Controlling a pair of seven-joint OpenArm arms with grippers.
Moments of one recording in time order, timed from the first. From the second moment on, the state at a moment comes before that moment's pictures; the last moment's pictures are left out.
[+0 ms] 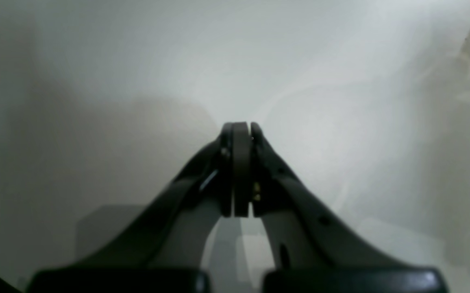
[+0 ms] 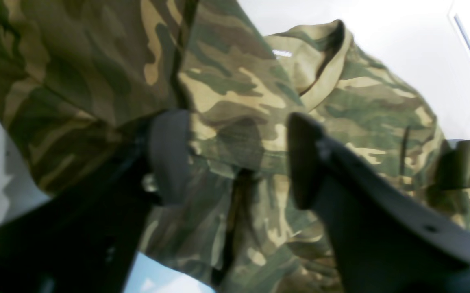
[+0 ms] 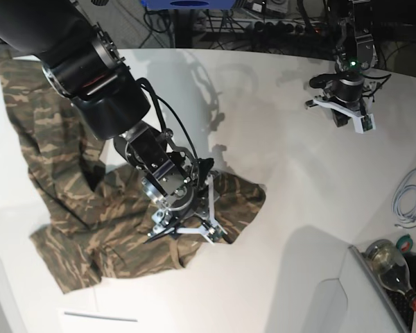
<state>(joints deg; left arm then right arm) 19.2 -10.5 -15.3 77.4 -14.7 -1.2 12.4 25.2 -7.1 -29.6 42.7 -16.9 3.4 -24.2</state>
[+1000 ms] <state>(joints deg) 18.6 -12.3 -15.0 77.3 -14.7 -1.2 12.4 1.3 4.5 -15.9 101.4 -17.4 6.2 -43.1</state>
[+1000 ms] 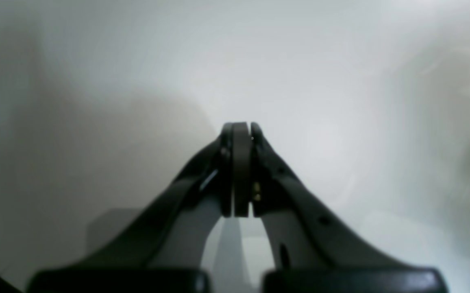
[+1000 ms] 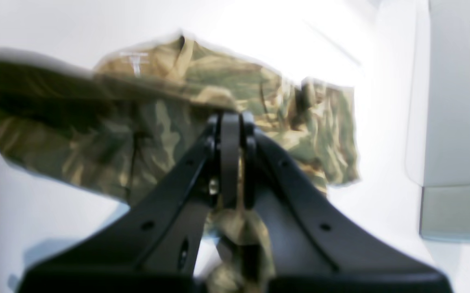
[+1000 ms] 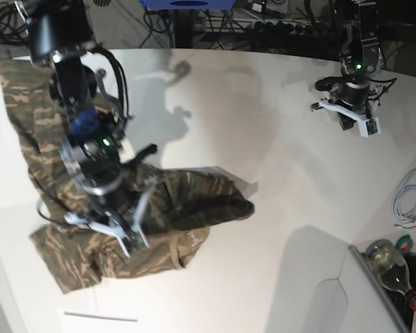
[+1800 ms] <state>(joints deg) 4.4 -12.5 -6.3 68.8 -14.9 -0.9 12.4 -30.2 9.9 -13.6 106.6 -17.0 8.6 -48.0</state>
